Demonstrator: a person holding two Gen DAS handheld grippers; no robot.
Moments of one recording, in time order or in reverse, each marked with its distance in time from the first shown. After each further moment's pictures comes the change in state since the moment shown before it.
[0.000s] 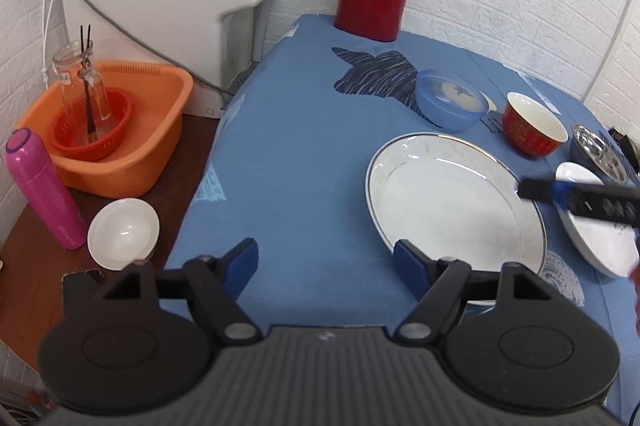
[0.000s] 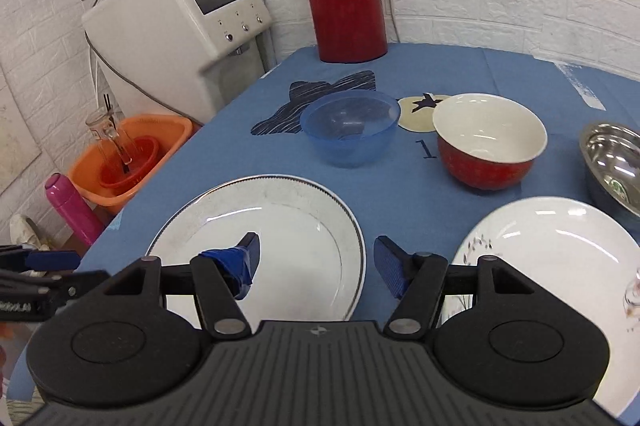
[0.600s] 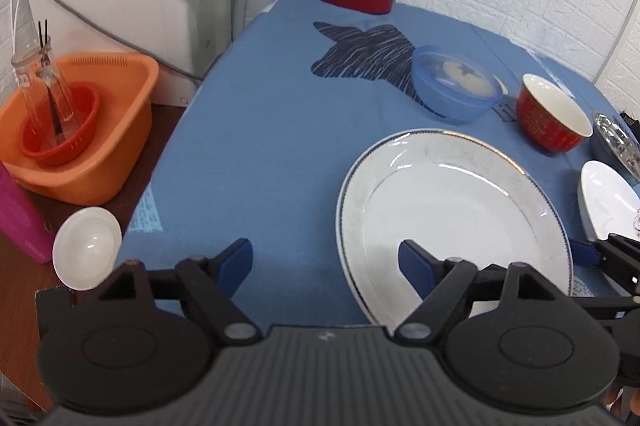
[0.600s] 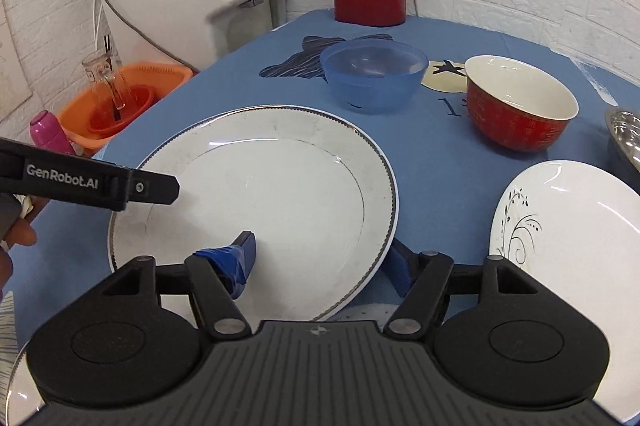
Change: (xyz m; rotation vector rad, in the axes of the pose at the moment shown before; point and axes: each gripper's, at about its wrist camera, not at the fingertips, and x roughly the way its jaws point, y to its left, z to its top) left arm 0.067 -0.025 0.027 0.024 0.090 0.004; right arm 0.039 0.021 -0.030 -0.102 0.054 -0.036
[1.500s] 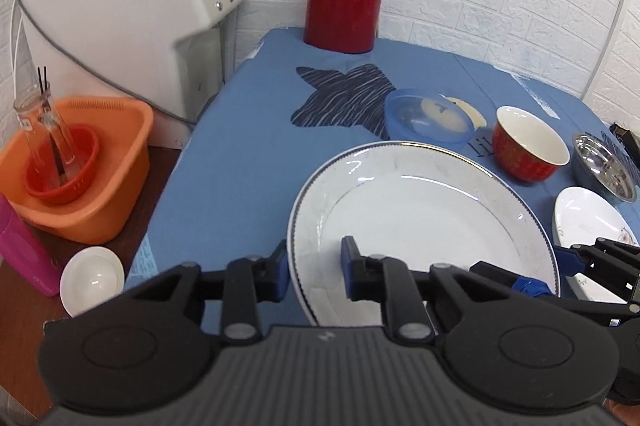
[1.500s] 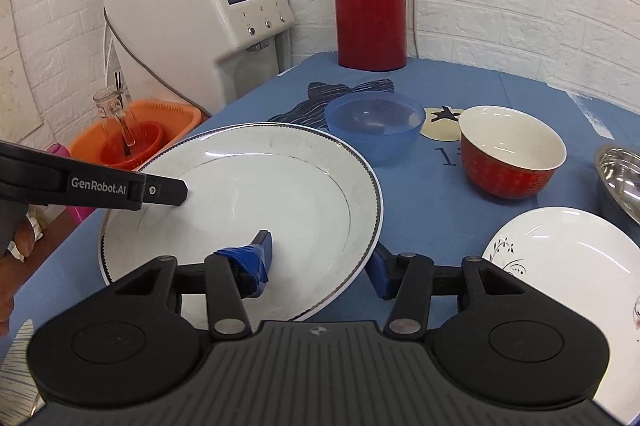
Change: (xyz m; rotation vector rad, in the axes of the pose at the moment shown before) left arm -0.033 -0.022 0.017 0.044 -0.098 0.004; right arm -0.024 0.000 0.015 -0.009 -0.104 0.014
